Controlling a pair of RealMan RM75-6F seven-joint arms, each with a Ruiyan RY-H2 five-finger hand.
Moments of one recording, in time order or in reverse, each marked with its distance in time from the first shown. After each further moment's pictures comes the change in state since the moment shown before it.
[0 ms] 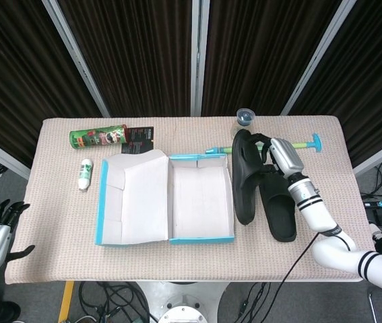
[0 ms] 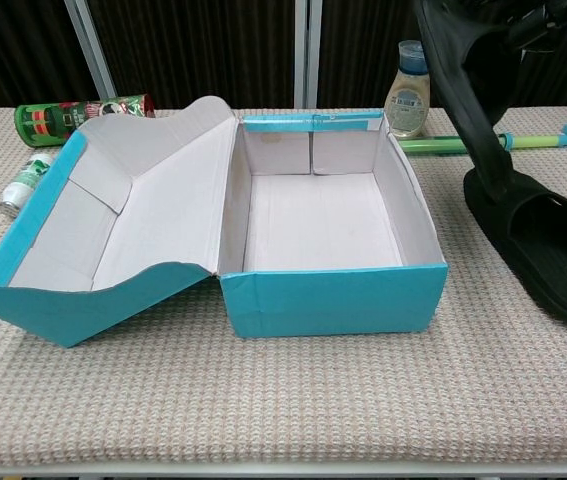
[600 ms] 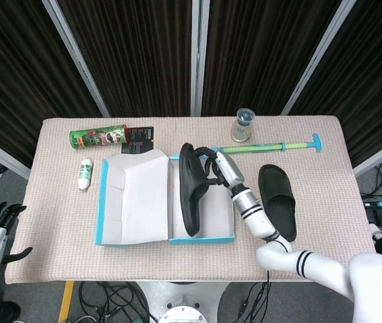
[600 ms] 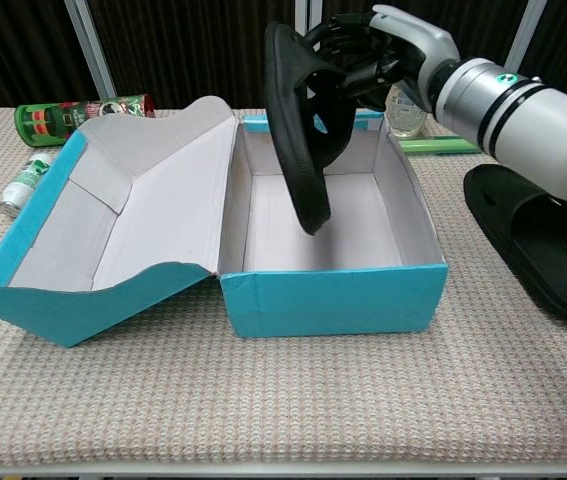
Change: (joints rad) left arm 0.014 -0.007 0.010 0.043 0.006 0.013 -0.069; right arm 0.111 -0.421 0.078 0.176 0.040 0.013 0.016
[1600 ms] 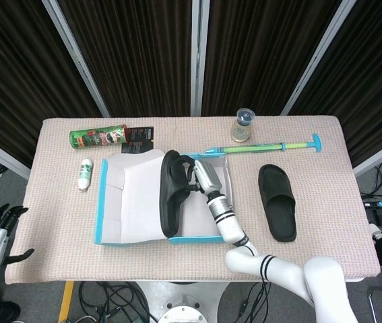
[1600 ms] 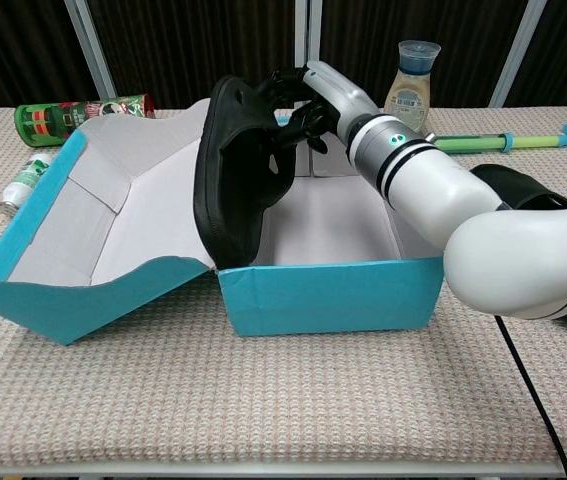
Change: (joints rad) left arm -0.004 -0.017 0.009 0.045 0.012 -0.016 -0.079; right arm 0.081 -0.279 0.044 0.260 0.062 0.001 -0.185
